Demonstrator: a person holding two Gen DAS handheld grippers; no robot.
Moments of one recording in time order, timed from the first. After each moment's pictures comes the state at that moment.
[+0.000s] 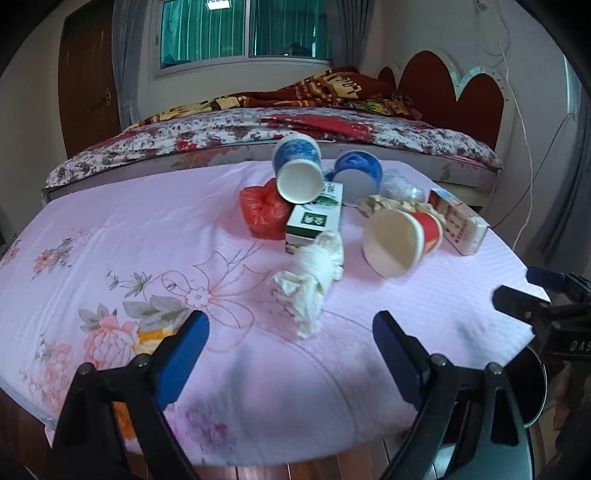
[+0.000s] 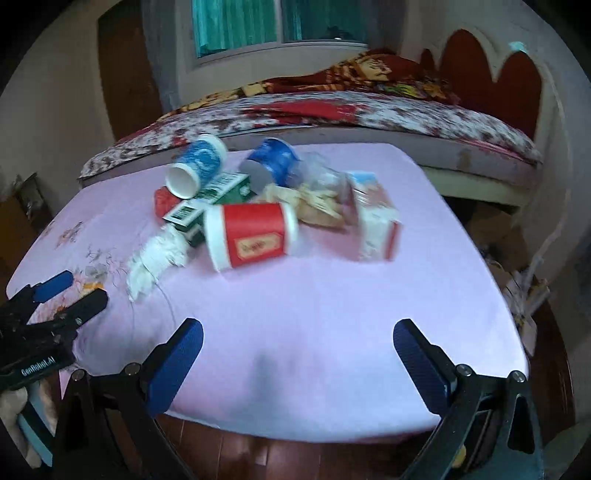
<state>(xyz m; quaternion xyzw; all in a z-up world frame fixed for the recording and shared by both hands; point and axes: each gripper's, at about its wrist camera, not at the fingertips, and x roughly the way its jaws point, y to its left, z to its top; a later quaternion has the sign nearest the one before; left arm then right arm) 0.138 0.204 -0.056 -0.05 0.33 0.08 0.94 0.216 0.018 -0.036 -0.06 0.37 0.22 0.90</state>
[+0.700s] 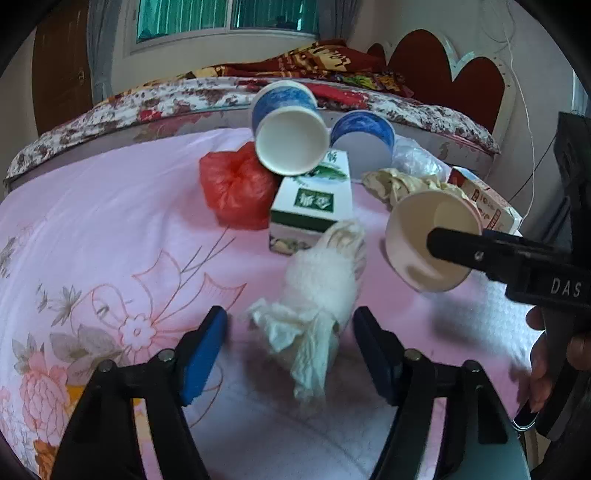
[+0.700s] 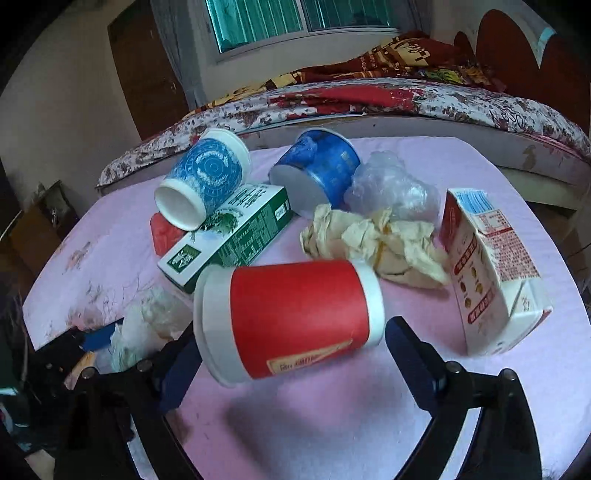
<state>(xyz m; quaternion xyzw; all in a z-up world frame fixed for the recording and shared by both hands) 0.198 0.219 -0.094 -0.07 0.38 0.03 0.92 0.308 0.077 -0.068 -0.02 0.39 0.29 0.87</state>
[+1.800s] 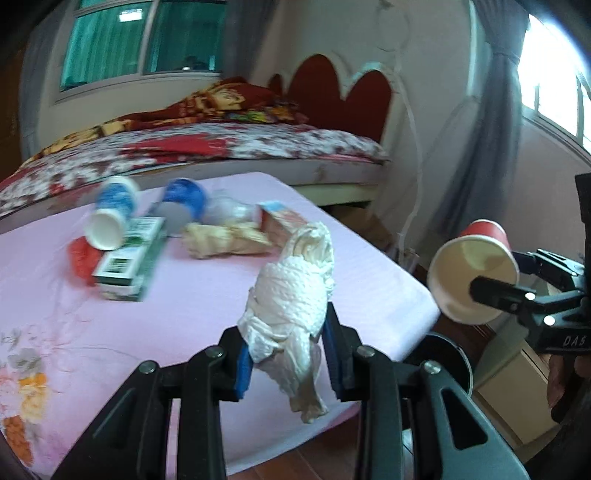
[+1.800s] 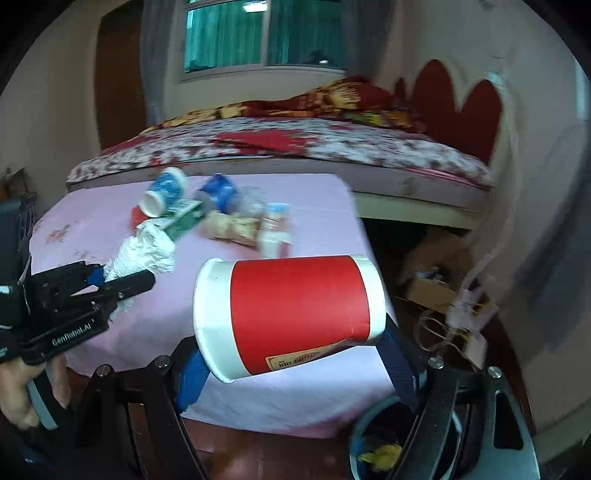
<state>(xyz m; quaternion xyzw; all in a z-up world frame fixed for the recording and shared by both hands) 0.150 0.074 -0.026 -0.04 0.31 -0.14 0.94 0.153 -0.128 0.025 -0.08 0.32 0.14 0.93</state>
